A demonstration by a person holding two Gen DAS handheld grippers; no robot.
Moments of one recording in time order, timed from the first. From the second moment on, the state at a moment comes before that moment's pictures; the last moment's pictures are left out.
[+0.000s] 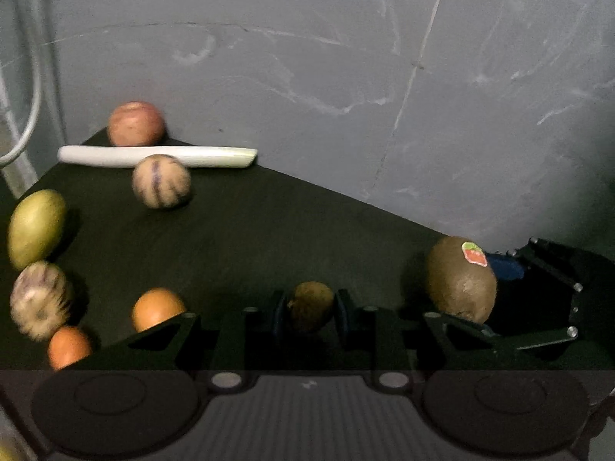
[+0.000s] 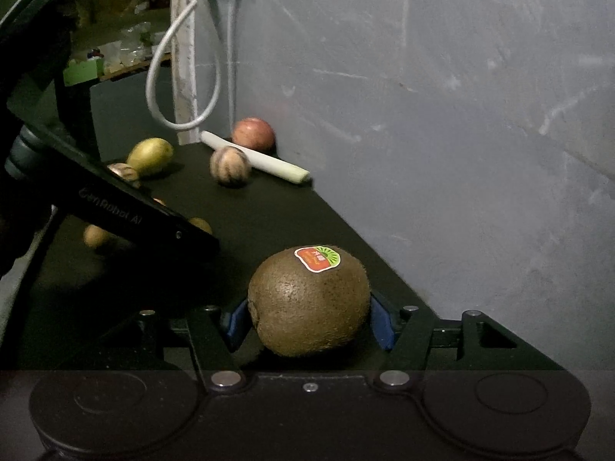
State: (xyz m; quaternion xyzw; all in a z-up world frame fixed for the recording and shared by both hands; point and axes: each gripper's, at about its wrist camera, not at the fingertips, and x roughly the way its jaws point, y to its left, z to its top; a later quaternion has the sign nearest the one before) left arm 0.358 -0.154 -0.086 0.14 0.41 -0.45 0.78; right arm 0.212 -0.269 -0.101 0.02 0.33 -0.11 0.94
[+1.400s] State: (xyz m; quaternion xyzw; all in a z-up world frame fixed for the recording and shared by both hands) left arm 0.364 0.183 -0.082 0.02 0.42 -0.17 0.89; right arm 0.280 0.015 -0.084 -0.07 0.36 0.08 0.93
